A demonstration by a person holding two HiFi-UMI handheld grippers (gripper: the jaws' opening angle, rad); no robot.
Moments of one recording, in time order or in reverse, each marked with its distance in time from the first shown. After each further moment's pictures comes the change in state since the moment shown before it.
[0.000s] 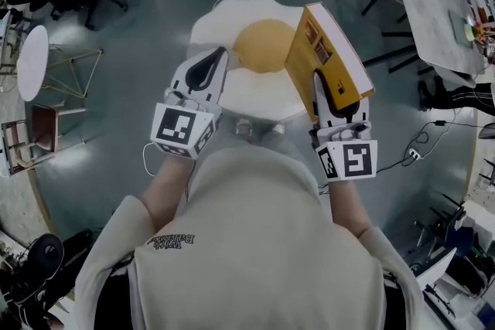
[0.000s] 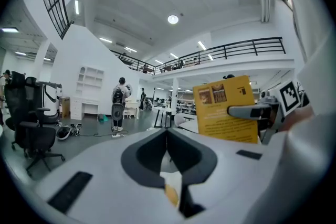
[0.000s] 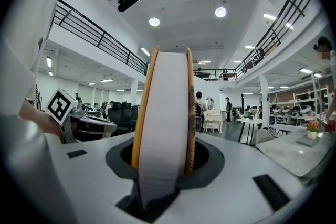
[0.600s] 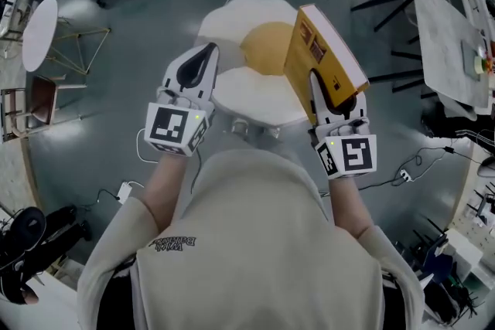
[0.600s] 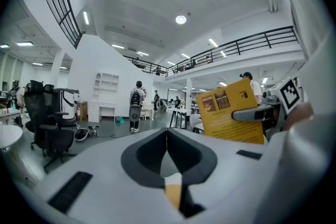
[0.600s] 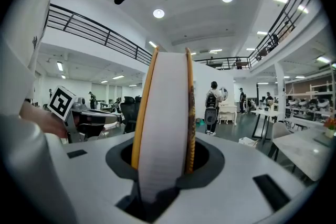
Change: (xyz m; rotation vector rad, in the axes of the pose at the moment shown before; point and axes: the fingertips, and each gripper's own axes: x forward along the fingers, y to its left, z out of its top) left arm -0.006 0.031 0.001 -0.002 -0.009 0.178; right arm 0.041 -0.005 -0.016 0.009 0.086 0.163
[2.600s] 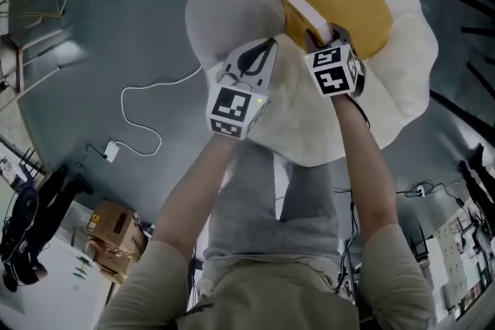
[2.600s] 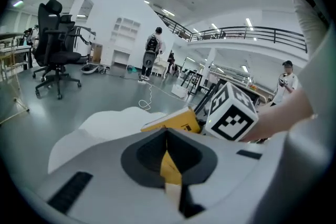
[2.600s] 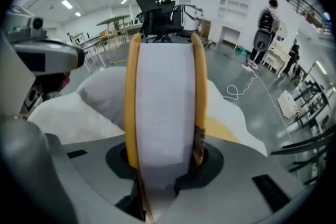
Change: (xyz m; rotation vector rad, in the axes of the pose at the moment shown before) left arm 0.211 0.073 -0.540 -0.313 0.378 0.046; right arm 0.337 0.005 -0.640 -0.252 0.906 0.335
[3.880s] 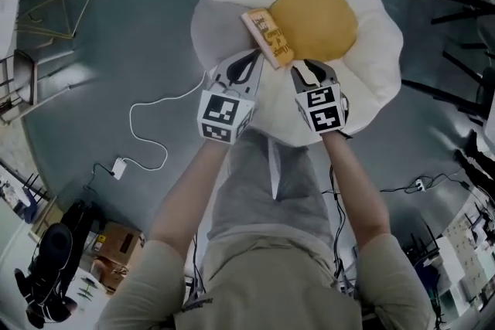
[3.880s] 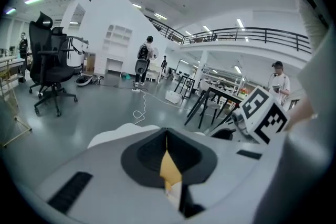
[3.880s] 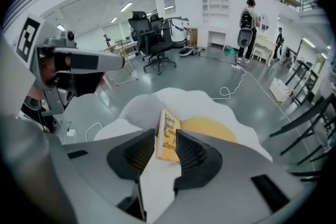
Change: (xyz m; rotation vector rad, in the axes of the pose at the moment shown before) left arm -0.085 -0.048 0.088 0.062 -0.018 -0.035; right arm -0.166 0.058 0.012 0.187 -0.101 0.048
